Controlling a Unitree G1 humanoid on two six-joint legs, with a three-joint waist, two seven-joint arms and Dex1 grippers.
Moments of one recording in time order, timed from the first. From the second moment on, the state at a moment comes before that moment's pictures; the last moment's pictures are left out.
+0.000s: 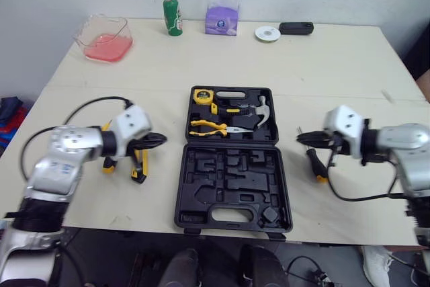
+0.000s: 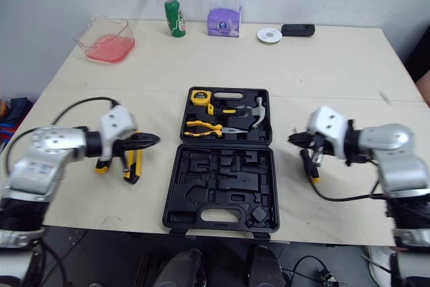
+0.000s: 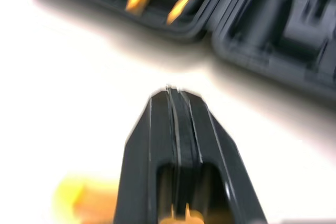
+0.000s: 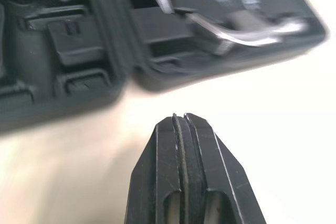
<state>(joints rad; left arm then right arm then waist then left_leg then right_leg) -0.38 0.86 0.11 -0.07 -0.23 0.45 -0.99 -0.42 -0.93 -0.12 0.11 0.21 0.17 1.22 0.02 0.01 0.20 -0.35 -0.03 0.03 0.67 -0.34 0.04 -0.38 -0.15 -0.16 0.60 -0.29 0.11</state>
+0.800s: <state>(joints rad) 0.17 1.04 0.95 0.73 -0.25 0.01 -0.72 0.22 -0.98 -0.80 0.51 0.20 -0.23 0.96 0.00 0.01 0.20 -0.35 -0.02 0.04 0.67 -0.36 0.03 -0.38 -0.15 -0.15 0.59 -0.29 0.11</state>
